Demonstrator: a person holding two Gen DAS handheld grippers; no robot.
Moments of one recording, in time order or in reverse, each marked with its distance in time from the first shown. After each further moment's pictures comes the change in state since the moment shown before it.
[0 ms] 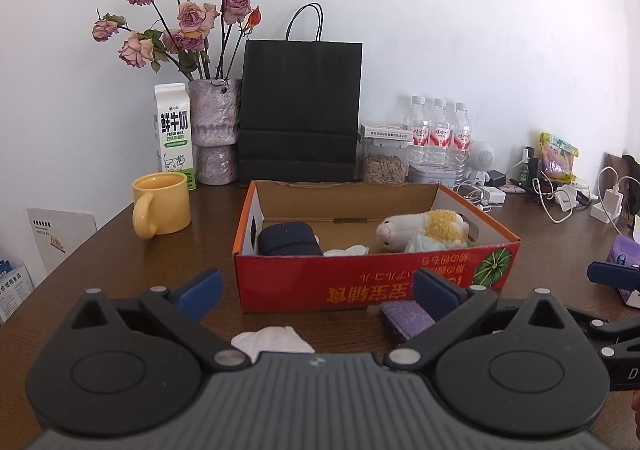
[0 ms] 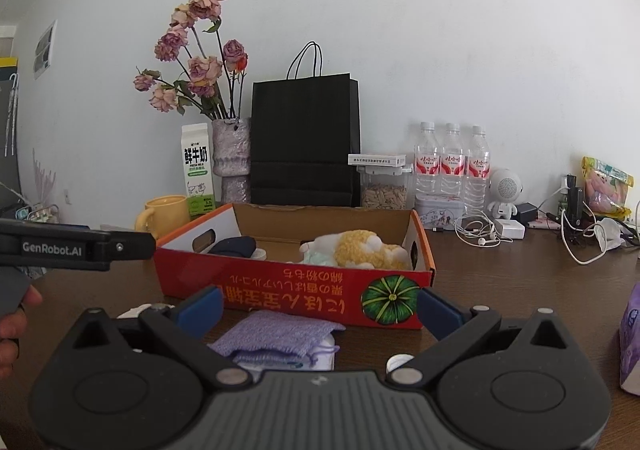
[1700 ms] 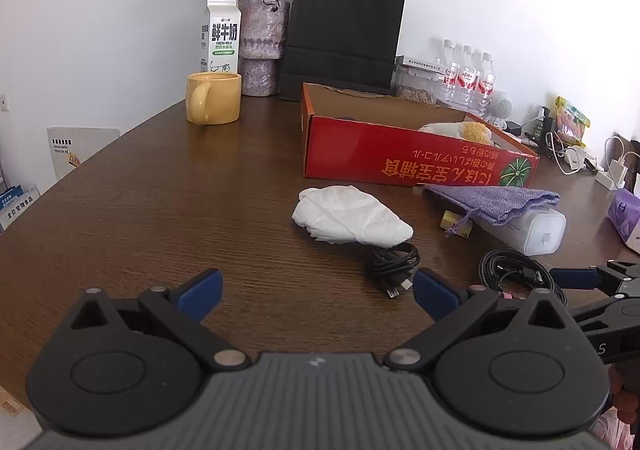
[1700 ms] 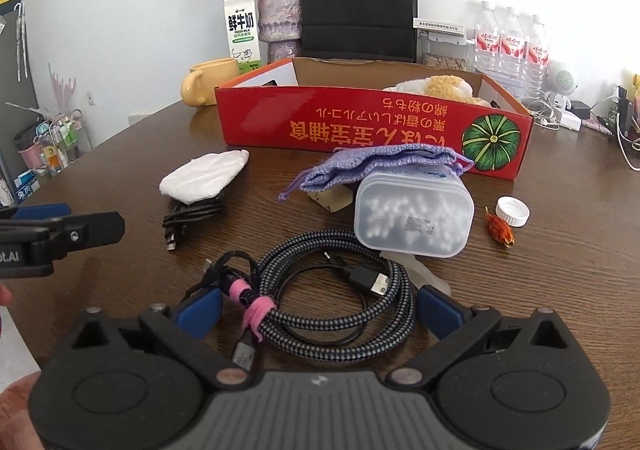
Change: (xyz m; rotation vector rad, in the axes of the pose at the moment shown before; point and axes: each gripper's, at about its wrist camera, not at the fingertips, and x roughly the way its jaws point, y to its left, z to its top) left arm -0.044 0.059 -0.080 -0.096 0.164 0.011; right arm 0.021 0.069 -0.058 -0.026 0.369 0.078
